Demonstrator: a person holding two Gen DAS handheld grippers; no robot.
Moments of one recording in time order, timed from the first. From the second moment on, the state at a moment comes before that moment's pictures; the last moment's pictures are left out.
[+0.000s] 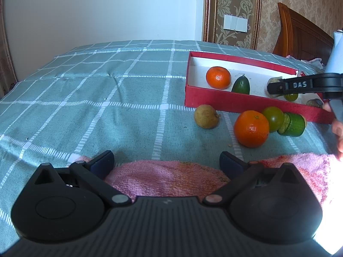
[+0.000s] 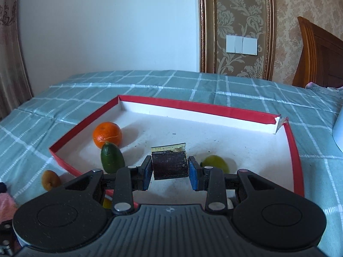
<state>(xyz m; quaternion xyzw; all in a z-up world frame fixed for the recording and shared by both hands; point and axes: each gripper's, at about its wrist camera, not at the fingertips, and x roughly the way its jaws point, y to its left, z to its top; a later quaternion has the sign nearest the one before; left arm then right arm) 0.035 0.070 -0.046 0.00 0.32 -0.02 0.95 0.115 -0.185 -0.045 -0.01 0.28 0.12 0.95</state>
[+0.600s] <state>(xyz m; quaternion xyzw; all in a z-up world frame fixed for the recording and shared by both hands) 0.035 0.070 -0.046 0.00 0.32 -0.01 0.95 0.091 -0.195 -0.048 0.01 0.25 0.11 0.96</state>
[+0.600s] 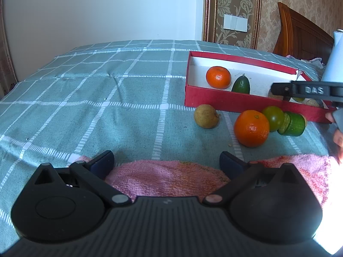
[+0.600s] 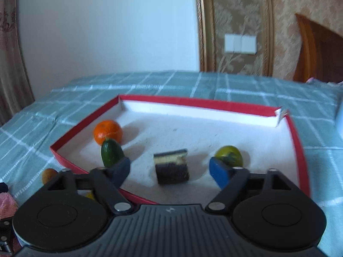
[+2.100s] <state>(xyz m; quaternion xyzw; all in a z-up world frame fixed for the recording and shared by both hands) 0.034 0.006 -0.028 0.05 0.28 -0.07 0.96 0.005 -0.262 -0.065 0.09 0.29 0.07 0.95</state>
